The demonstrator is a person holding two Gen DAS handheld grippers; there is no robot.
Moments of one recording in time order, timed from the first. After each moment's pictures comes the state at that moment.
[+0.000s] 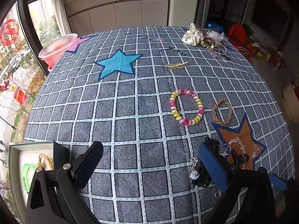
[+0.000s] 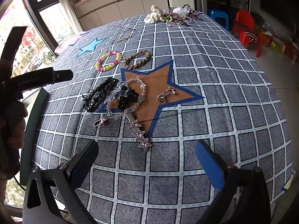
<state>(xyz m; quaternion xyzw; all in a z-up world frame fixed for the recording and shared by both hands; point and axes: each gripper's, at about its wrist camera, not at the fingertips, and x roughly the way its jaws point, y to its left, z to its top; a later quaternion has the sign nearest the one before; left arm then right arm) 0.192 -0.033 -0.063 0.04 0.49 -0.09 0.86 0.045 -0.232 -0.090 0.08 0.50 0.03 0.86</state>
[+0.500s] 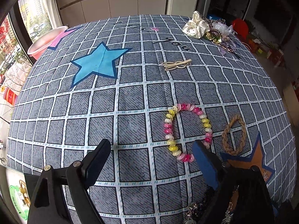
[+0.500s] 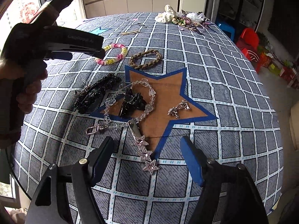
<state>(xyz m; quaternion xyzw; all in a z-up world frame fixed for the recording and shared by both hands) 0.255 -0.060 -0.102 0.03 0.53 -0.10 0.84 0.068 -0.201 -0.103 -0.02 0.50 0.02 0.86</state>
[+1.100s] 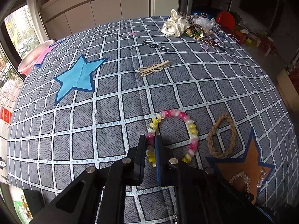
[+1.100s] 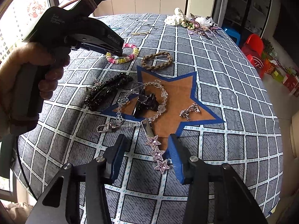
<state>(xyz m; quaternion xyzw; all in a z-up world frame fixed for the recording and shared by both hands) 0.256 -0.086 -0.097 0.07 0.51 -0.15 0.84 0.065 -0.191 -0.099 -0.03 0.50 0.04 0.86</state>
